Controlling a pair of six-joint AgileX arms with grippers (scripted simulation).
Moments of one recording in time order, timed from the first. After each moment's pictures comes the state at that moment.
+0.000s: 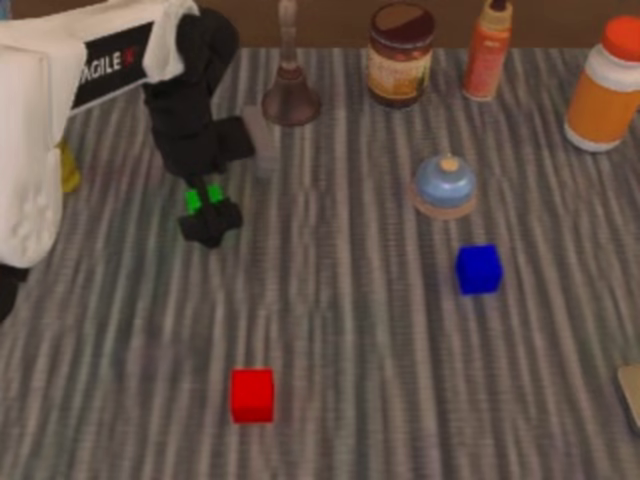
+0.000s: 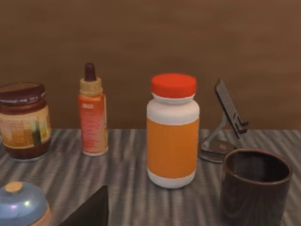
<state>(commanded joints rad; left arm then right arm) -0.31 2.55 2.05 -1.06 0.01 0.95 0.00 0.00 0.00 0.00 0.00 0.00</state>
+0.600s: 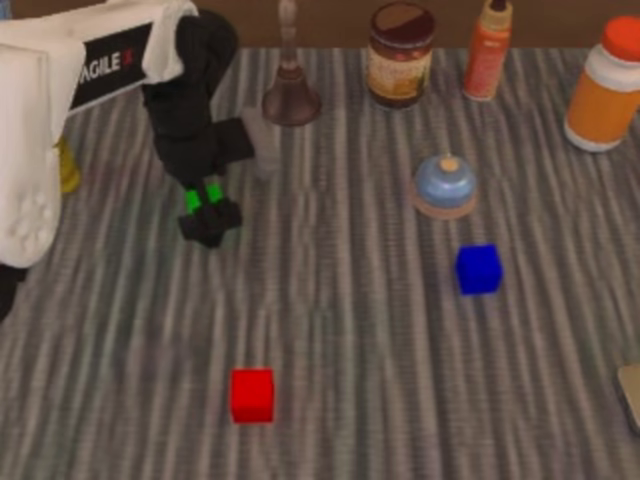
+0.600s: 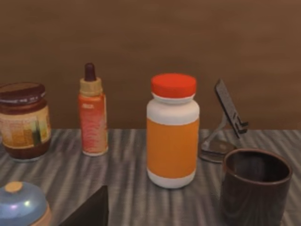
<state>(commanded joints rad) -0.31 2.56 2.04 -1.05 0.01 0.95 0.00 0.00 0.00 0.00 0.00 0.00</state>
